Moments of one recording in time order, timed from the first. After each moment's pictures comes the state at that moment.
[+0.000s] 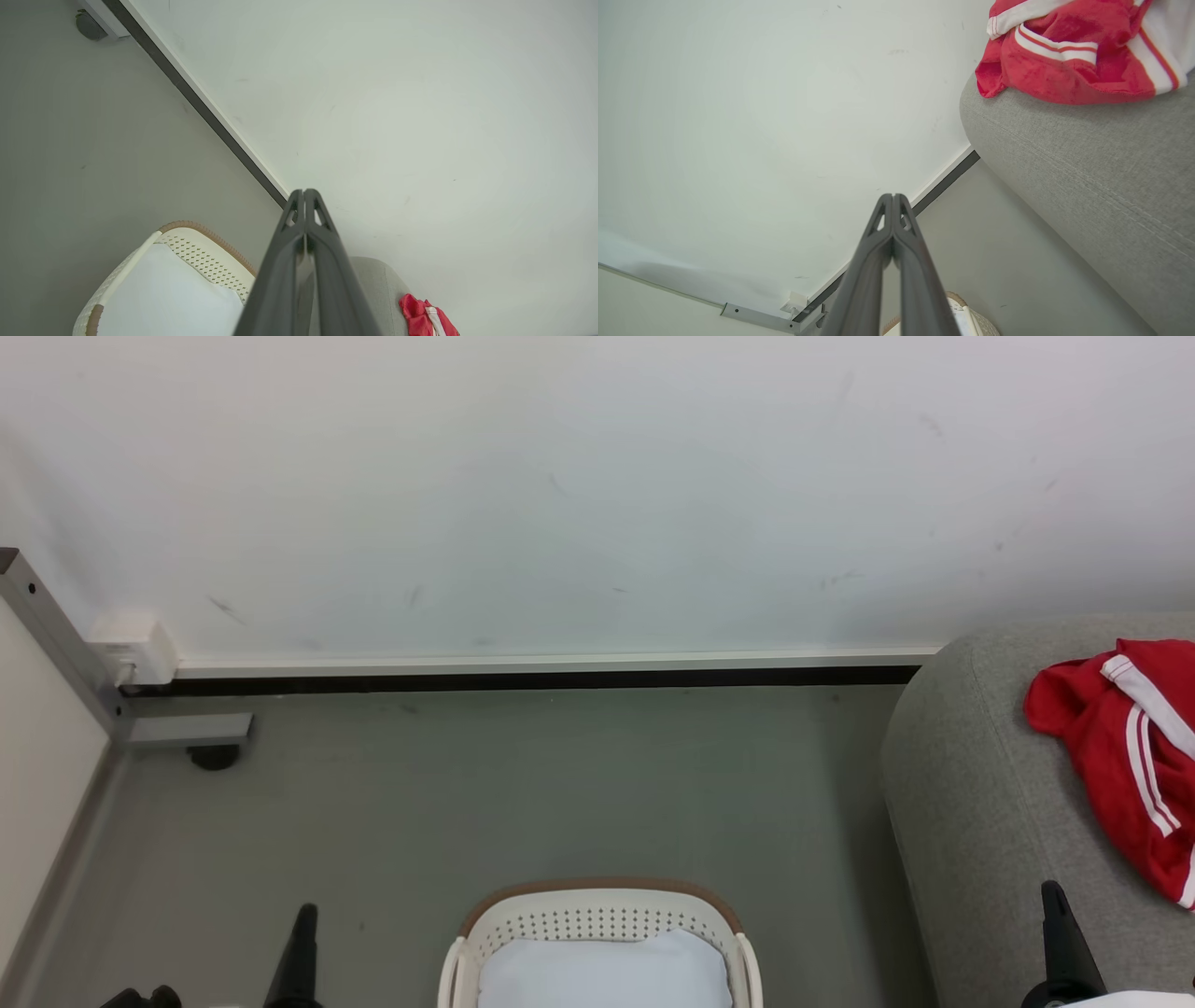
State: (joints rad) left arm -0.02 0.07 0.04 0.28 -1.03 -0.13 -0.05; right arm -0.04 -0.04 -0.06 0.29 0.98 0.13 -0.05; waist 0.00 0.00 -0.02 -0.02
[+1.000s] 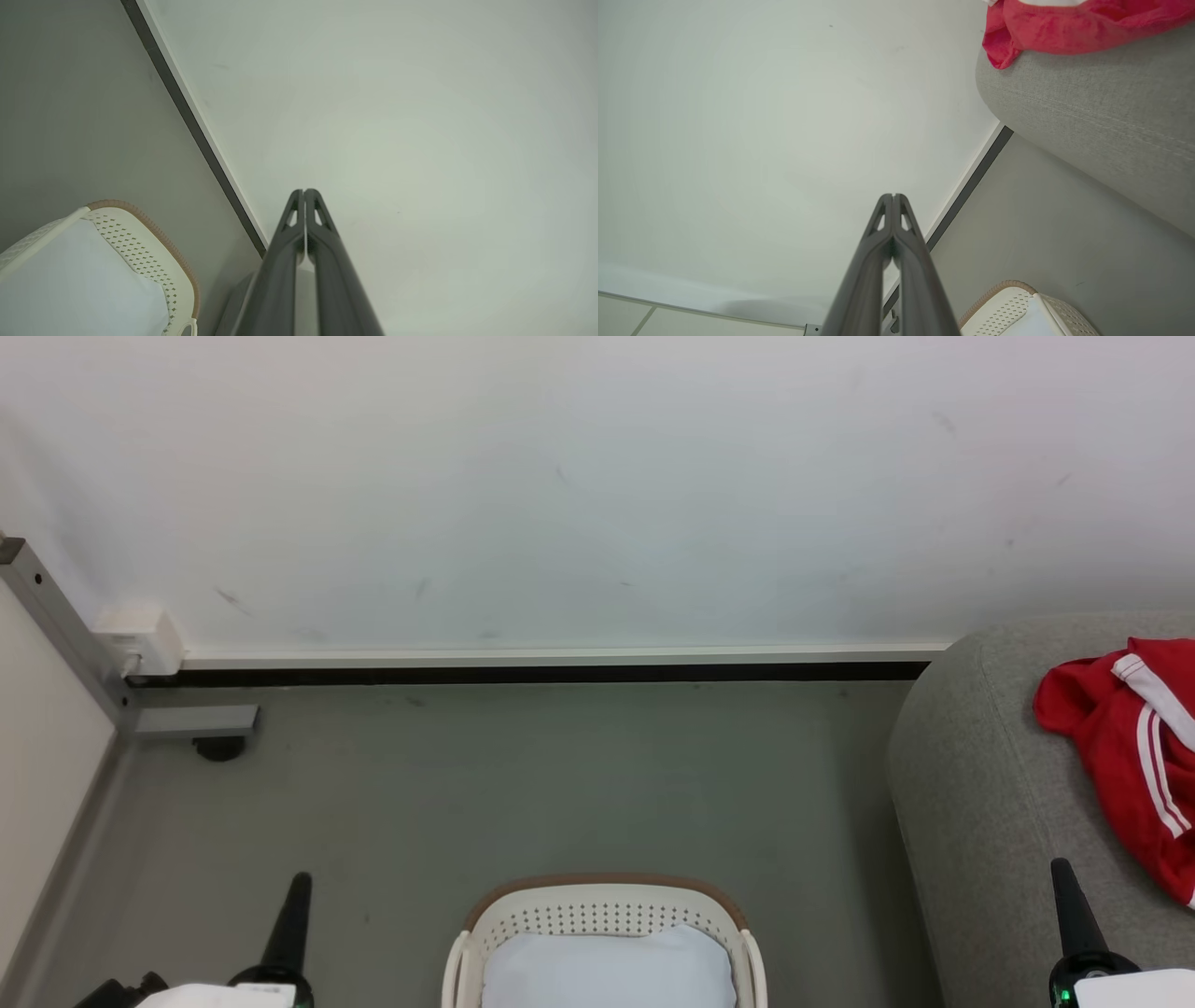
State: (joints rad) left arm -0.06 0.06 0.08 0.27 -1.31 -0.13 0.03; right arm -0.07 -0.04 -0.09 0.27 1.28 0.13 0.03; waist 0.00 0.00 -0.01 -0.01
